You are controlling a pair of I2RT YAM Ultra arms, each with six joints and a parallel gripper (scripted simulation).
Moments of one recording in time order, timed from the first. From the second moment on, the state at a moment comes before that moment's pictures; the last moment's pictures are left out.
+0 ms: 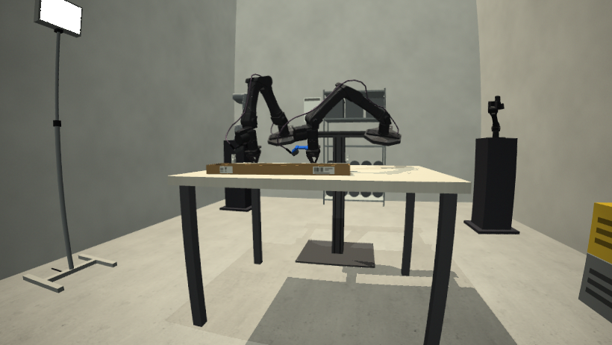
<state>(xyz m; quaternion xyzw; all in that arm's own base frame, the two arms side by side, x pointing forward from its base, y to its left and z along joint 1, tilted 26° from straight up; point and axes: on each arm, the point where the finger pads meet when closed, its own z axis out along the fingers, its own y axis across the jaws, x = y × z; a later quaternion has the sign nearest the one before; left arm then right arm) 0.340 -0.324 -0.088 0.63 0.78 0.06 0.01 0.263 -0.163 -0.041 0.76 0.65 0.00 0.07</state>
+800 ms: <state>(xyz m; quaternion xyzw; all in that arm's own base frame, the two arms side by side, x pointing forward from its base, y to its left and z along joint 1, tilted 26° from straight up) 0.338 -0.325 -0.080 0.63 0.78 0.06 0.01 0.262 -0.162 -0.034 0.76 0.65 0.00 0.07</state>
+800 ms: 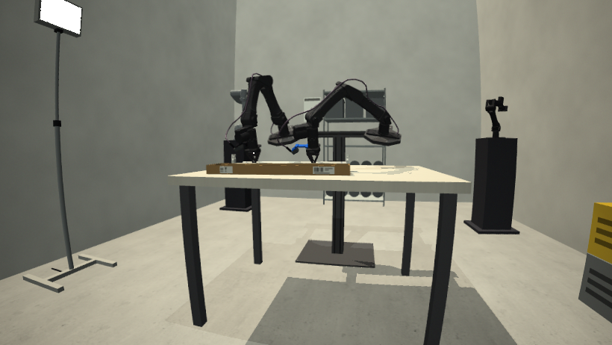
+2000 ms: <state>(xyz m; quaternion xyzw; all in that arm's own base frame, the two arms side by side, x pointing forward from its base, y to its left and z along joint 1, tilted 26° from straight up) 0.333 -0.327 -0.070 0.62 0.78 0.06 0.01 0.259 -0.160 -0.023 0.75 0.65 0.00 0.07</state>
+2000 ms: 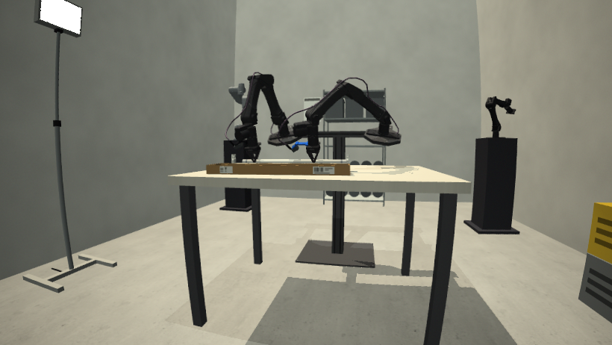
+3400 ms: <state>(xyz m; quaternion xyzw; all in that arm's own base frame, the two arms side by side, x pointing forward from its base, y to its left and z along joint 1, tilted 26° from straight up) 0.332 -0.326 -0.071 0.62 0.78 0.09 0.04 0.257 -0.160 -0.024 0.75 0.65 0.02 0.10</state>
